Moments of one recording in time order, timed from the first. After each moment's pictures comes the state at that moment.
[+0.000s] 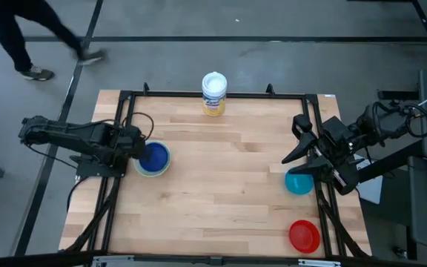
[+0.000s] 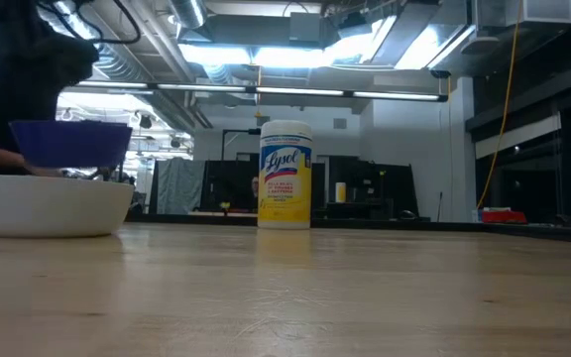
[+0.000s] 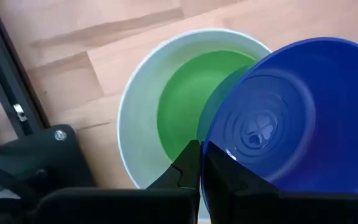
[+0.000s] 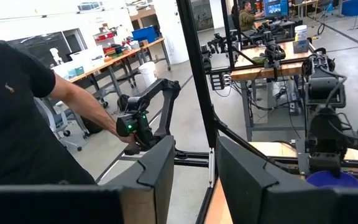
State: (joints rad) left arm -0.07 0.77 0.70 -1.20 -0.21 -1.31; right arm 0.54 1.24 1.84 -0.64 0.09 0.28
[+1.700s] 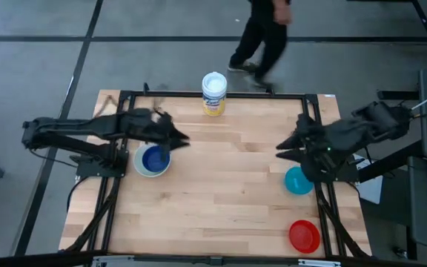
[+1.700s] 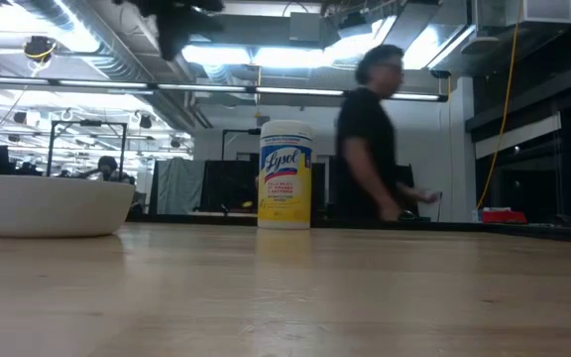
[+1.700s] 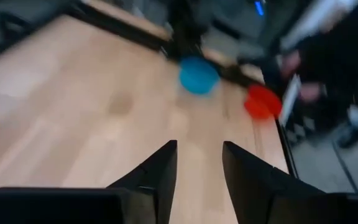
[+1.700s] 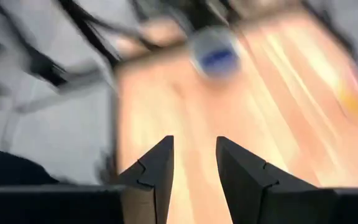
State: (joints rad) left arm 0.09 0.99 0.85 -0.24 0.10 -0.37; right arm 0.49 1.26 1.84 -1.31 0.33 0.67
